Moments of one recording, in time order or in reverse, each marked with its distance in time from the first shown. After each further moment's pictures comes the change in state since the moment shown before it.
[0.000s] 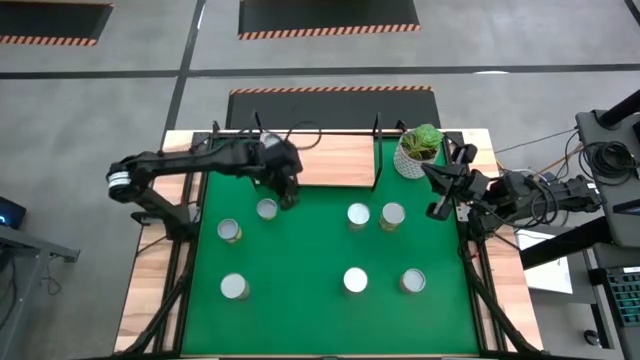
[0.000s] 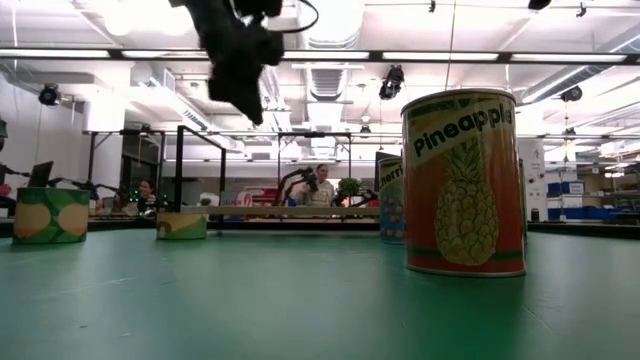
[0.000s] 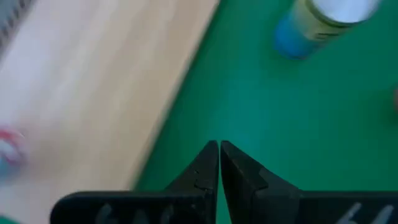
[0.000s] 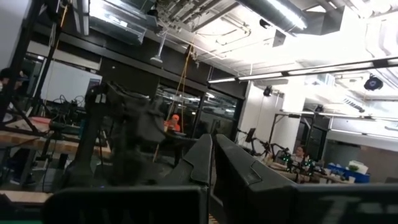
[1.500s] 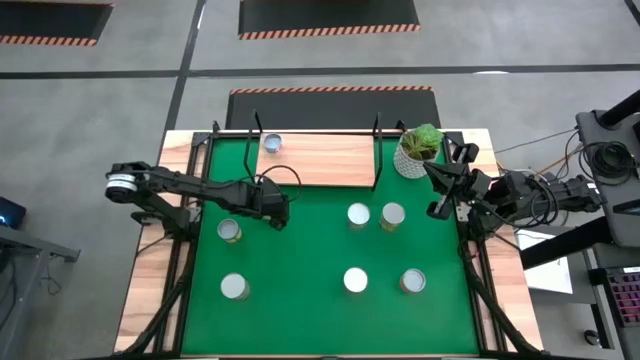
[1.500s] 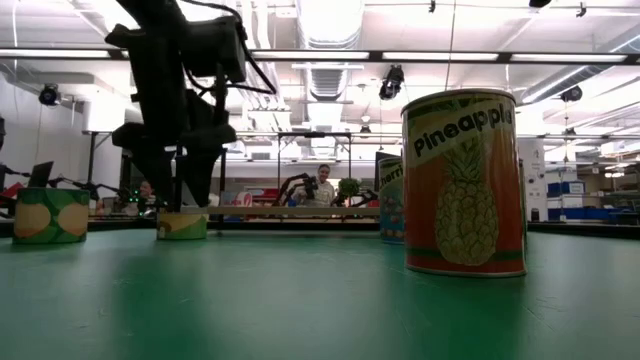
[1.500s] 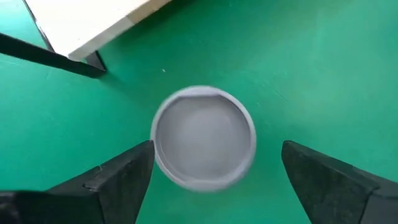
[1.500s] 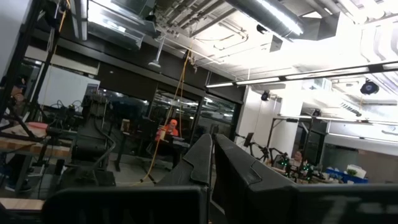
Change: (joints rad) left arm -0.196 -0.001 -0.417 0.097 -0.313 -0.715; right arm 0.000 -0.007 0.000 0.031 -0.003 -0.015
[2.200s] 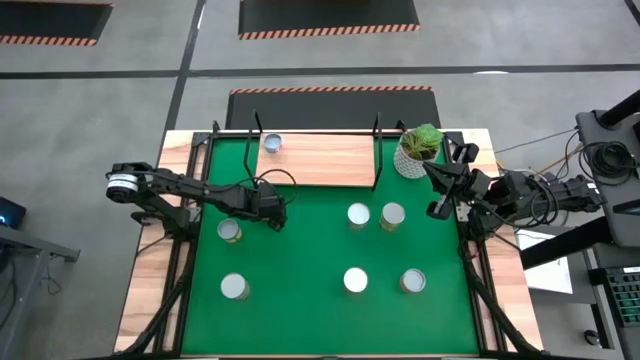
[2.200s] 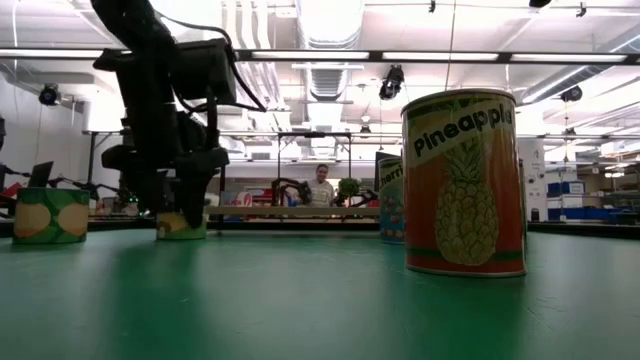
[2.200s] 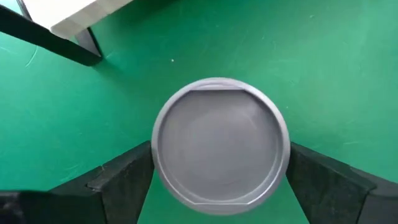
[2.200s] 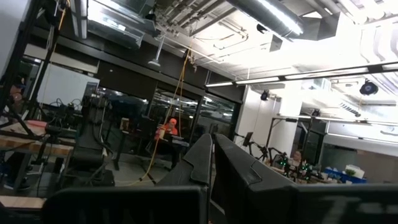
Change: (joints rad) left arm 0.015 0.005 -0.122 0.147 -0.016 -0.027; right arm 0.000 0.001 0.000 -0.003 0.002 -0.004
